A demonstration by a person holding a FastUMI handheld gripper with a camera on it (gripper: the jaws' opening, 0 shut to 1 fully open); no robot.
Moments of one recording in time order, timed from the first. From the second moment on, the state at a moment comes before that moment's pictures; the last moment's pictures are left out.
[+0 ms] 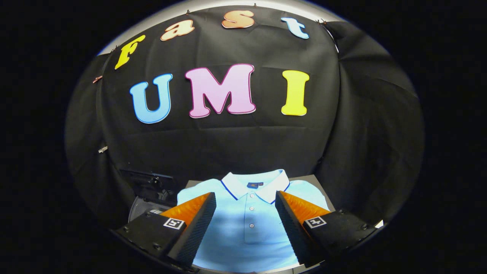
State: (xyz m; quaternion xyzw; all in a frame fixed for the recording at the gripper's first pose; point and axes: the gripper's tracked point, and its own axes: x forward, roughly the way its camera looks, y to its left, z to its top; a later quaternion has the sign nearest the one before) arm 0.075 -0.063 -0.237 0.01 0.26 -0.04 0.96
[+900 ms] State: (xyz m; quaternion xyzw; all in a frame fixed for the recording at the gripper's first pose) arm 0.076 -0.078 -0.331 0.02 0.41 -0.07 0.91
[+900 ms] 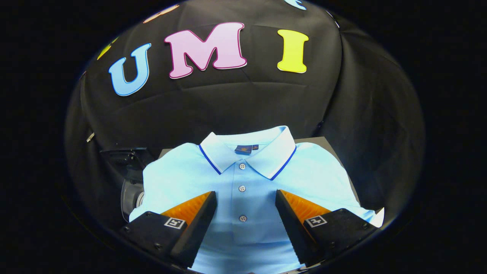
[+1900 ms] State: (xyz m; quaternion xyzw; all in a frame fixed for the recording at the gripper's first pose) arm 0.062 -0.074 -0.340 0.01 0.47 -0.07 0.88
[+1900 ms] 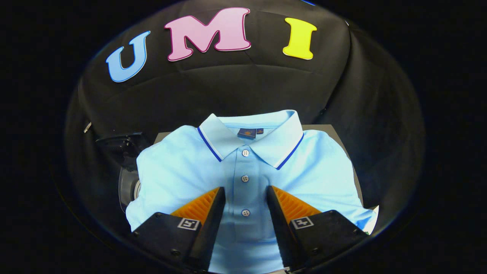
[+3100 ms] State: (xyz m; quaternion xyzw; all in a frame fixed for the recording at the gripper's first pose) arm 0.071 -0.064 -0.330 0.05 0.43 -0.07 0.90
